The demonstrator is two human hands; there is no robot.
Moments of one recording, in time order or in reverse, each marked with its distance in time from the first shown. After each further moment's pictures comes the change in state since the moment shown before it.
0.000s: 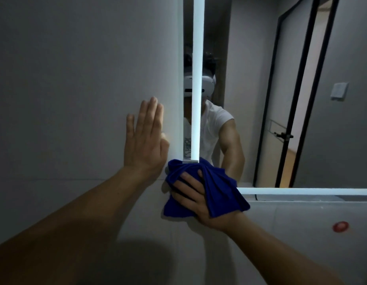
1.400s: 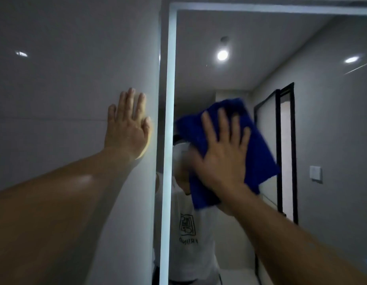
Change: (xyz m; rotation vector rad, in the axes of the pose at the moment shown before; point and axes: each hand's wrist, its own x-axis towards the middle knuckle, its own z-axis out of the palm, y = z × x) left_hand 0.253 0.003 -0.098 0.239 0.189 -0.092; right_hand 0.171 0.250 -0.158 -0.105 0.248 0.788
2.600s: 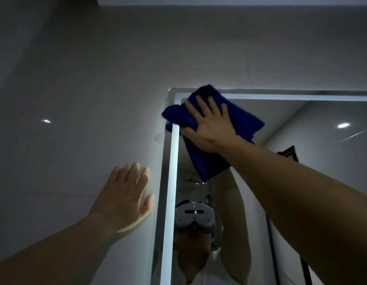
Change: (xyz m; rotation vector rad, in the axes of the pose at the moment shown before) left_hand 0.029 -0.023 -0.019 0.150 -0.041 0.247; right_hand 0.248 0.001 -0.035 -0.065 -0.099 -0.270
